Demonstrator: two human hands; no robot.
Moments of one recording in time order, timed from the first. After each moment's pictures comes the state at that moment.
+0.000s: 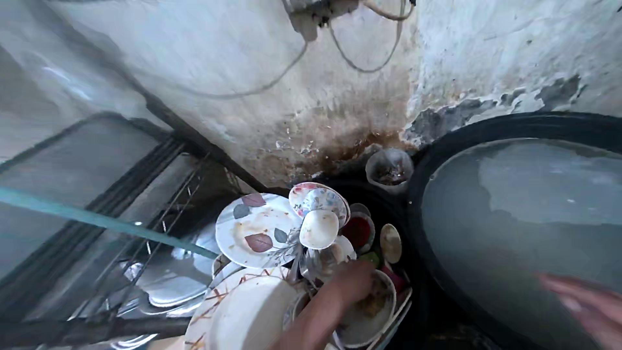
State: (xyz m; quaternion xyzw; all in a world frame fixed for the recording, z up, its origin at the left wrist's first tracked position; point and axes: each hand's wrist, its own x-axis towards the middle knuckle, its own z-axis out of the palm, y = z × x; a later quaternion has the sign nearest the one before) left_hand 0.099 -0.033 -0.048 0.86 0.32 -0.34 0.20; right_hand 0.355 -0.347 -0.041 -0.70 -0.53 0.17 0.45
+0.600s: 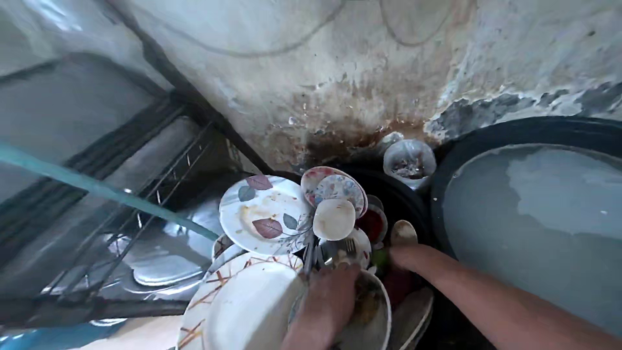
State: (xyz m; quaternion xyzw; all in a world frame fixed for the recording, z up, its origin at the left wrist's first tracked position) left_hand 0.038 -0.045 -0.011 0.83 0.45 -0.28 0.18; right_hand 0.221 -0.056 -0.085 -0.67 -0.58 0.44 -0.15
